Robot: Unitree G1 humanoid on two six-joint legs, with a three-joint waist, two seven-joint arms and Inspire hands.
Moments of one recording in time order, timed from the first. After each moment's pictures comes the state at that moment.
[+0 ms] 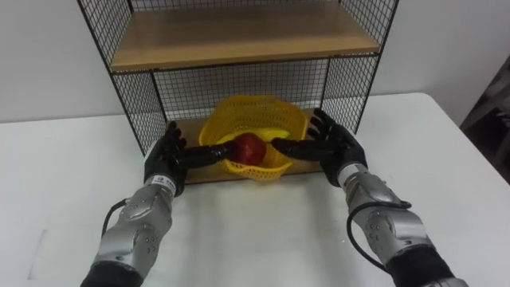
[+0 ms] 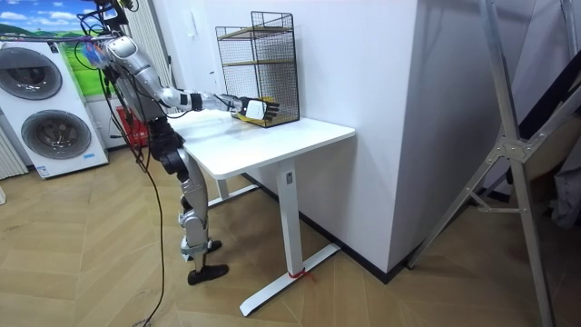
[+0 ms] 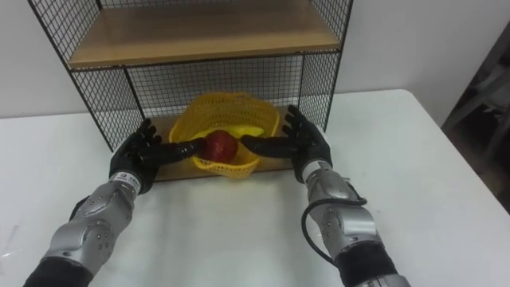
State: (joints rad) left arm -0.28 0.14 -0.10 0.54 -0.52 0.11 0.14; right arm -0.33 -0.19 0.14 0.56 0.51 0.12 -0.07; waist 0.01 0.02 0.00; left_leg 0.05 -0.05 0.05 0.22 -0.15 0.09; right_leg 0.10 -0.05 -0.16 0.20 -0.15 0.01
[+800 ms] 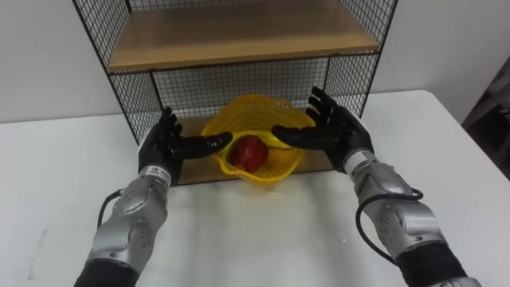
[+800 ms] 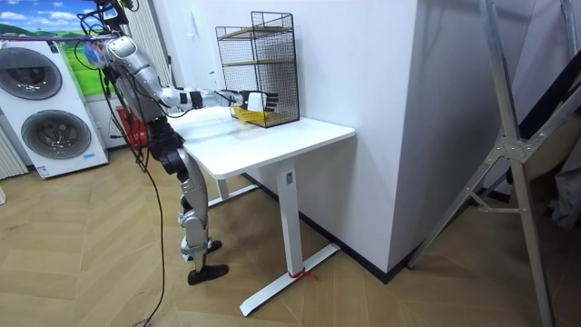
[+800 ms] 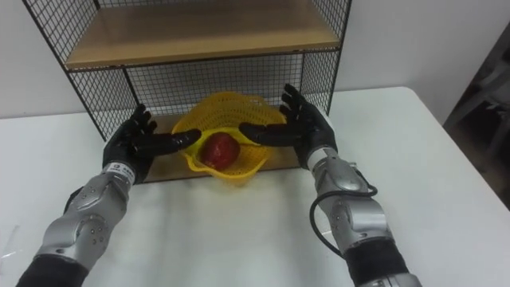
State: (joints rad) left arm -0.28 0.15 -0.07 0.47 -0.51 0.11 0.12; right arm -0.33 -0.22 0.12 0.48 0.44 0.12 0.04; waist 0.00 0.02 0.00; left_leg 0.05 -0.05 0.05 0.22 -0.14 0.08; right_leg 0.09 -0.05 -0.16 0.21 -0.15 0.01
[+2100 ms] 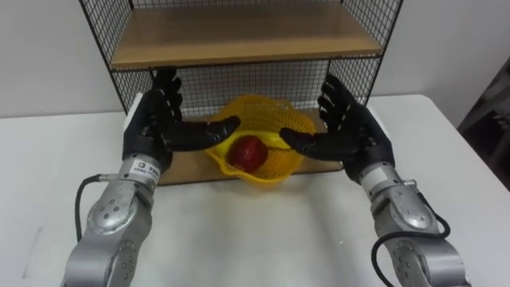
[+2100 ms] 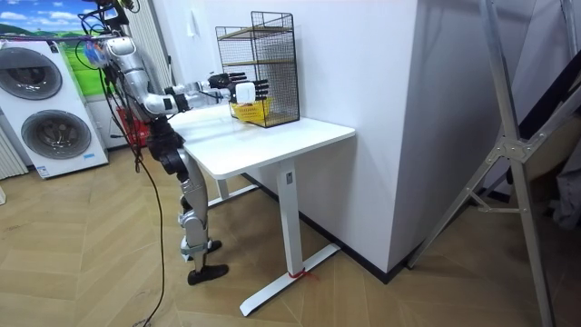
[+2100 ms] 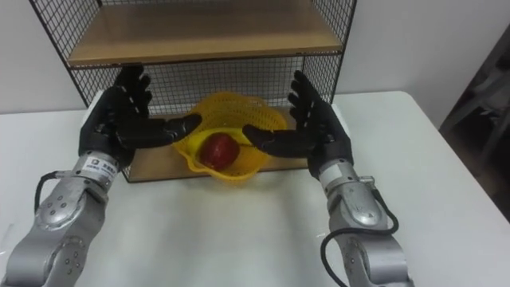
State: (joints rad) left arm -0.03 0.17 -0.07 -0.06 -0.33 0.08 0.03; right arm -0.03 -0.23 0.09 0.01 0.35 0.06 0.03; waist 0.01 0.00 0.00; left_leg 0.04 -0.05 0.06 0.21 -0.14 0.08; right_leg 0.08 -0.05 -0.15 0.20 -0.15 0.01
